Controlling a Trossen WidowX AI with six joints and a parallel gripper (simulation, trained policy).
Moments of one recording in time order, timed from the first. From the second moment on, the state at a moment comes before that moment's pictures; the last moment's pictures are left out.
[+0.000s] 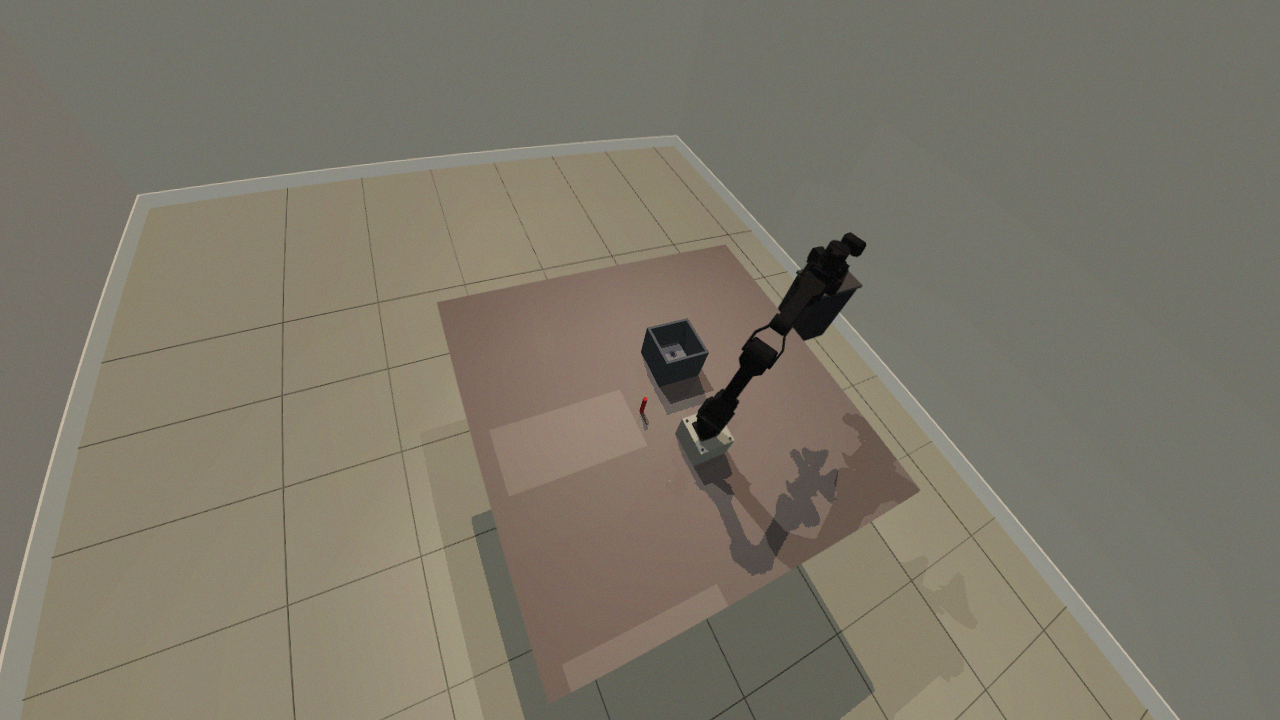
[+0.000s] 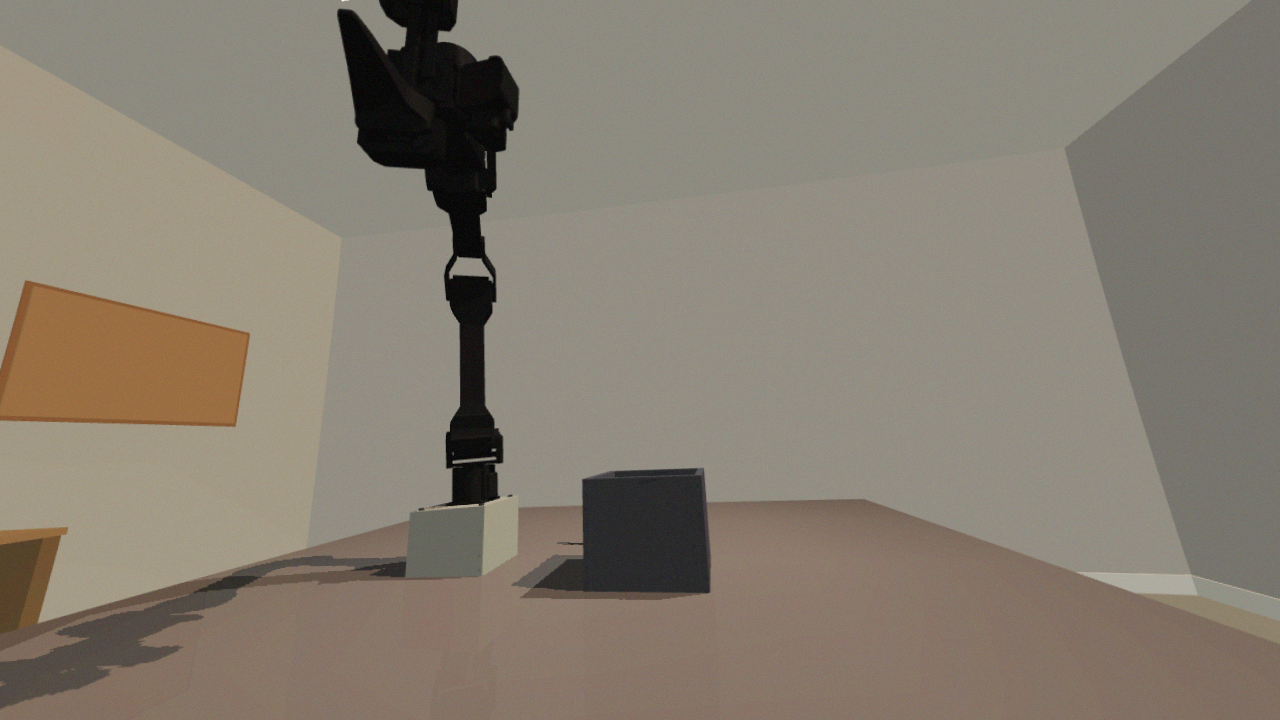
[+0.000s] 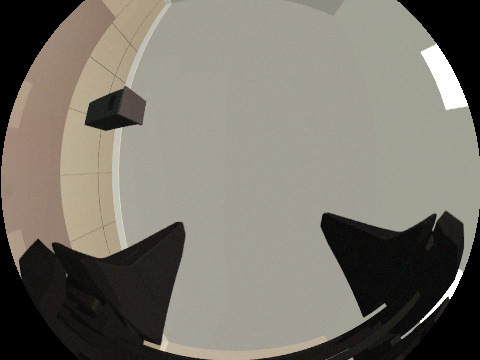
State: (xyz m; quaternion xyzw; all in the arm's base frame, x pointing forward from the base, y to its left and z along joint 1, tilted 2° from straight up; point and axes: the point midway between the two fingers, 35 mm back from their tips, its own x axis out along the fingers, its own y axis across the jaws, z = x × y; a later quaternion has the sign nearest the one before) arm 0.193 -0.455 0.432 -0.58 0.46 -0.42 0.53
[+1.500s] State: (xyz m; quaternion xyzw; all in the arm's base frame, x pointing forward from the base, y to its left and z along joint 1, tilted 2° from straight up) arm 0.308 -0.265 0.415 -0.15 0.18 -0.42 0.88
